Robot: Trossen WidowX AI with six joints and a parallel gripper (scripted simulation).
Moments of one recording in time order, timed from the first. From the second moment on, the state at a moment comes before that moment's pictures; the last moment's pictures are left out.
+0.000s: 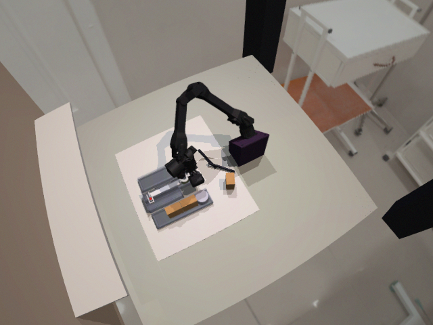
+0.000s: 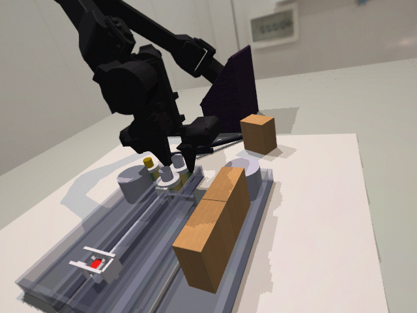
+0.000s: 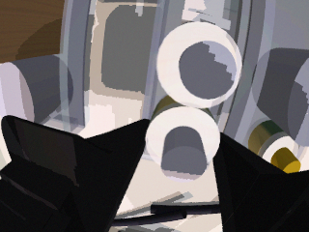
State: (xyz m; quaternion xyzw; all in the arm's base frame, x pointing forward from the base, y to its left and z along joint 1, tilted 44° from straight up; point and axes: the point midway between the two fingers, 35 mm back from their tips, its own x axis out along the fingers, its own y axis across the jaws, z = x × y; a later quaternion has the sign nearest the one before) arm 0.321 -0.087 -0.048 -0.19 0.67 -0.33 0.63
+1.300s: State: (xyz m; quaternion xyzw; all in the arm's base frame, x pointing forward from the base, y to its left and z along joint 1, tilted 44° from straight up) arm 0.315 -0.086 -0.048 -0.20 0.67 -0.33 0.63
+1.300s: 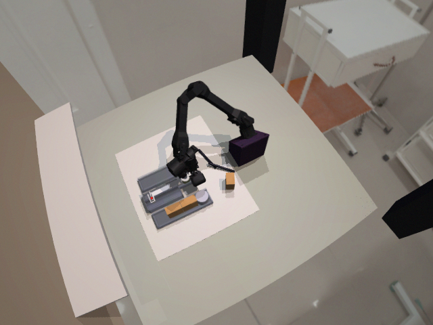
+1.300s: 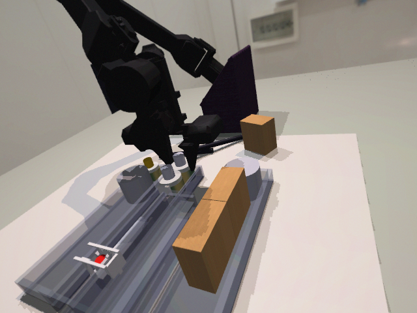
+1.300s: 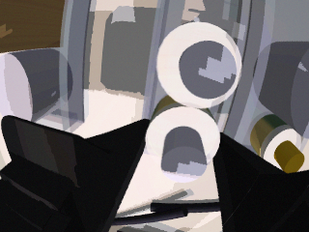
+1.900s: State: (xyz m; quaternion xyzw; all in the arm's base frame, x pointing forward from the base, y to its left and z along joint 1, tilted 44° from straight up) arm 0.315 -0.086 -0.048 -0.20 0.67 -0.33 0.64
